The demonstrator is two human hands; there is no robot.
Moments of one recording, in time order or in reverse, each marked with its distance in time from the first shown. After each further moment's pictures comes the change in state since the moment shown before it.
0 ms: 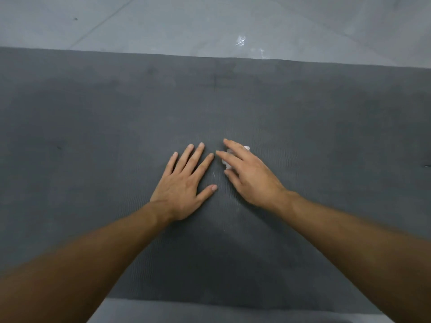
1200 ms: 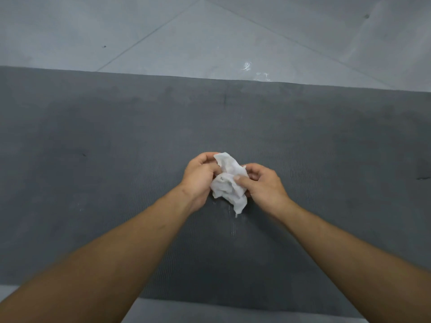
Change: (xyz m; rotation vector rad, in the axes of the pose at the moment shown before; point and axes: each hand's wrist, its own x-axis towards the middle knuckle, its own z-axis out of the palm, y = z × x) left_hand 0.018 0.044 -0.071 -1.758 0.123 -0.667; right_hand -0.015 -0.048 -0.021 0.957 0.156 0.635
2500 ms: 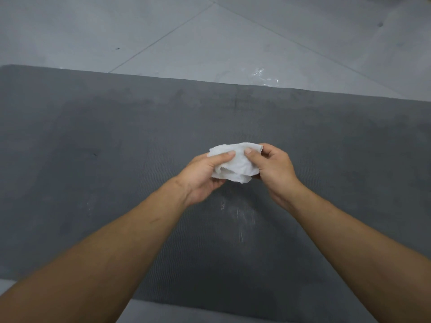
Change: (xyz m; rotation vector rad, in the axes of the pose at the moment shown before) left_hand 0.008 0.026 -0.019 -0.090 -0.194 -0.114; right_hand 0.030 -0.040 0.007 0.087 0.111 -0.071
